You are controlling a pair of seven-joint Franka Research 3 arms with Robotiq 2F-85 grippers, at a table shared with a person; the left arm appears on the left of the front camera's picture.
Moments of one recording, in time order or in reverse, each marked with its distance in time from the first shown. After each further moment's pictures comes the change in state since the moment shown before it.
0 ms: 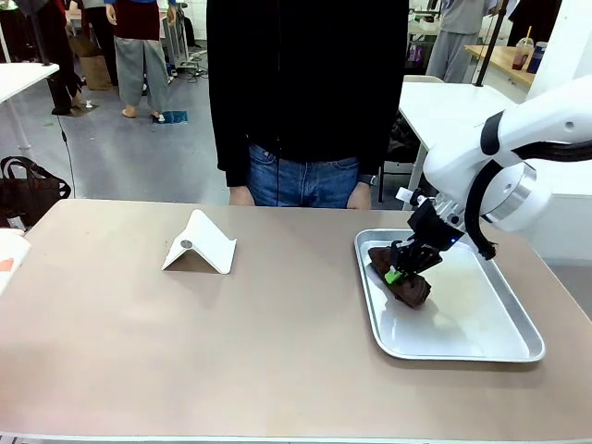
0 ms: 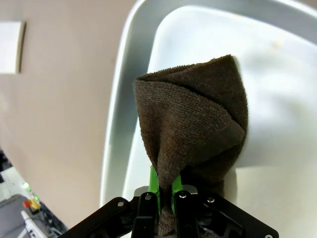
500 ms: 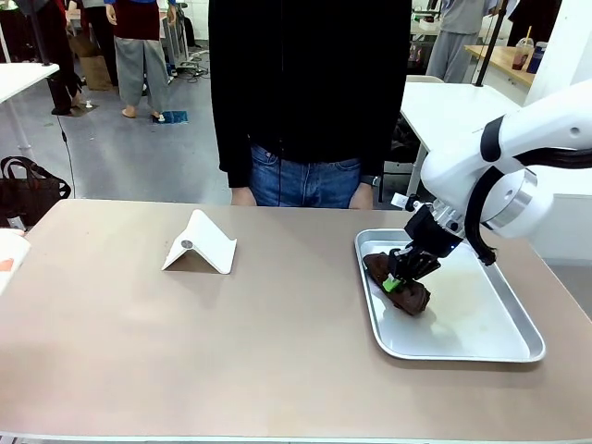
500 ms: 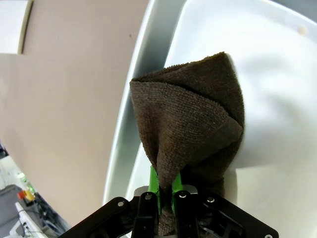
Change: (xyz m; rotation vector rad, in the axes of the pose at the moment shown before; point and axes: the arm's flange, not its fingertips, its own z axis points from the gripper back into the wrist) left arm 0.000 0.000 0.000 0.000 0.000 0.000; right arm -0.015 0.010 -0.003 -0.006 0.013 0.036
